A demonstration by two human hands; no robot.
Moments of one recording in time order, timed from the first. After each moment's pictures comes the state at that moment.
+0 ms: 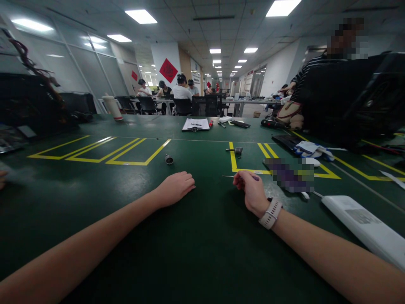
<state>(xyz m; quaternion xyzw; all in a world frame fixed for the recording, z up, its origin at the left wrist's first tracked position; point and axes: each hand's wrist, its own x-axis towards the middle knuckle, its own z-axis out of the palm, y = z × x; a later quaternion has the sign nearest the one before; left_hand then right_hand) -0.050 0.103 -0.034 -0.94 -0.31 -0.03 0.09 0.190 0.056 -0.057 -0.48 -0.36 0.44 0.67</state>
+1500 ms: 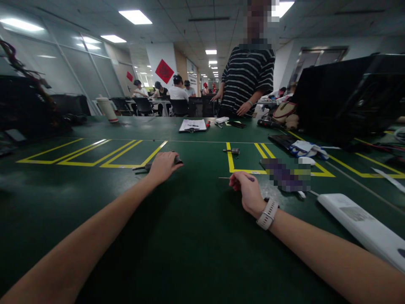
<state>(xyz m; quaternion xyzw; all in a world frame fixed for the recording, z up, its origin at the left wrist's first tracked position) -0.070 0.175 -0.027 -0.83 -0.51 -0.11 0.18 0.188 0.057 -0.058 -0.48 -0.38 0.44 0.66</state>
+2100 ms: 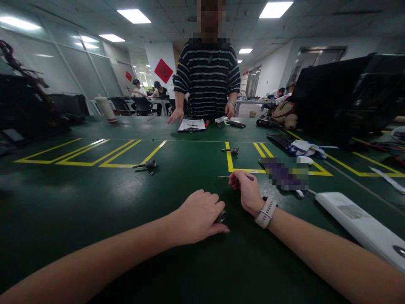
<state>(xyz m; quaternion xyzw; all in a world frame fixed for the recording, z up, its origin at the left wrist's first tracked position) 0.020 0.022 -0.005 -0.96 -0.27 0.01 0.02 0.187 0.057 -0.057 -0.48 -0.37 0.42 0.68</state>
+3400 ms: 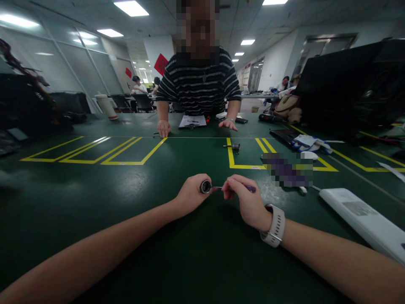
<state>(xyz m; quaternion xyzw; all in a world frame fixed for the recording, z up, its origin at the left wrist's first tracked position) 0.010 0.073 -0.048 -0.87 -0.35 -0.30 -0.18 0.178 0.011 -0.037 -0.40 -0.58 0.42 0.57</state>
